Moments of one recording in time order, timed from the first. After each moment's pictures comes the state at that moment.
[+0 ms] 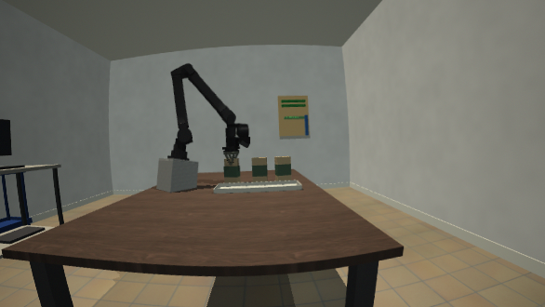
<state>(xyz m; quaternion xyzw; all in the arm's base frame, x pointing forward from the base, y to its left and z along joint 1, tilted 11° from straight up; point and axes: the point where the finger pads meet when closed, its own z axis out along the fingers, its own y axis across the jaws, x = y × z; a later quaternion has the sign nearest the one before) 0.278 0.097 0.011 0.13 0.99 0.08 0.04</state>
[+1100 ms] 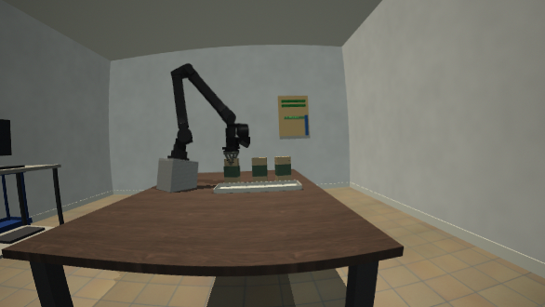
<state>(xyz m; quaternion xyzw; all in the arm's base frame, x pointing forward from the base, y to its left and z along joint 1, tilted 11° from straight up) 0.278 0.097 0.011 0.13 0.99 0.08 0.04</state>
